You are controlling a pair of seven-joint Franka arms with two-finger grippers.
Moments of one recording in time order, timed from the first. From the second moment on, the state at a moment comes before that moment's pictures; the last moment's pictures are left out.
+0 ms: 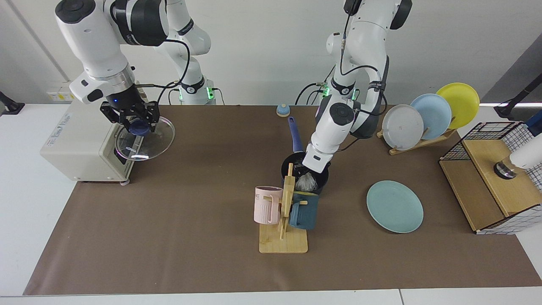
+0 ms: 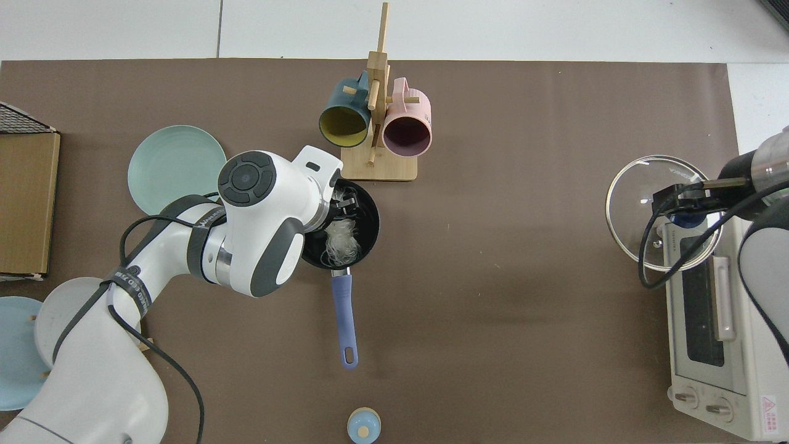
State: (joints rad) left arm -0.12 0.37 -0.34 -1.86 -0.05 2.30 -0.64; right arm -0.01 0.02 0.01 -1.66 -0.02 1.68 0.00
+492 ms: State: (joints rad) left arm -0.03 0.20 -0.32 -1.67 -0.03 1.89 -0.59; right arm 0.21 0.02 0.02 -1.65 -0.01 1.68 0.26
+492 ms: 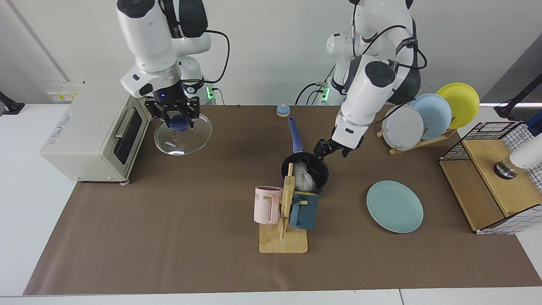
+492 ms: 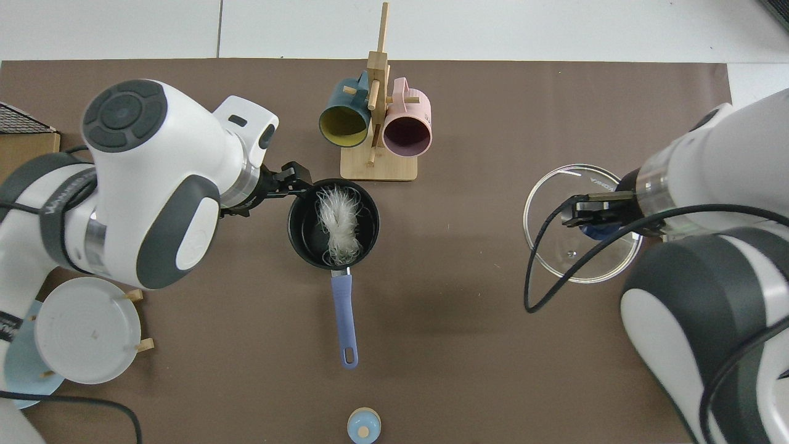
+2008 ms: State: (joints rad) left arm 0.09 -0.04 -0.04 -1.66 -0.02 1.63 -0.07; right arm 0.73 0.75 -0.04 -1.00 -0.03 1.81 0.84
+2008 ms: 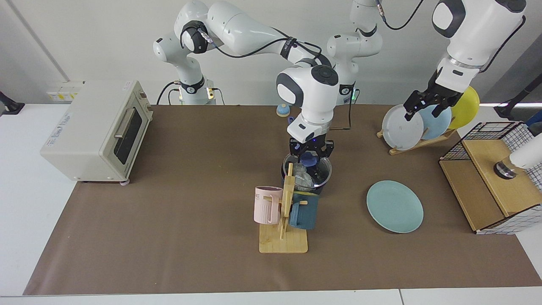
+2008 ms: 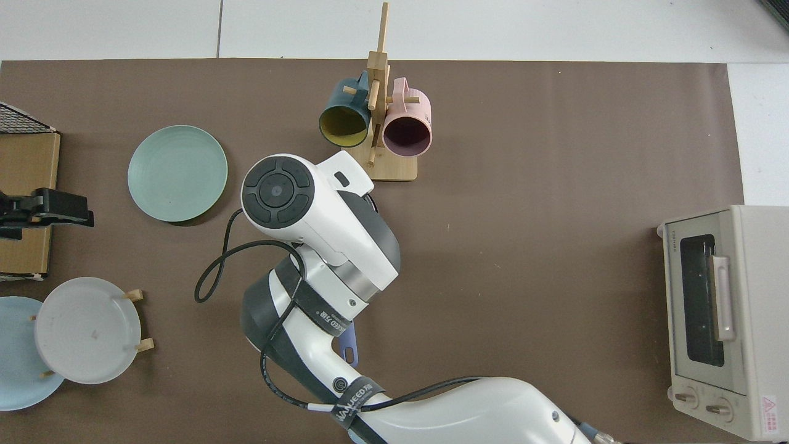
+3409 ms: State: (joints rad) left arm 0.09 -0.04 -0.05 -1.66 -0.02 1.63 -0.07; right arm 0.71 0.75 -0.04 -1.01 -0.03 1.81 0.81
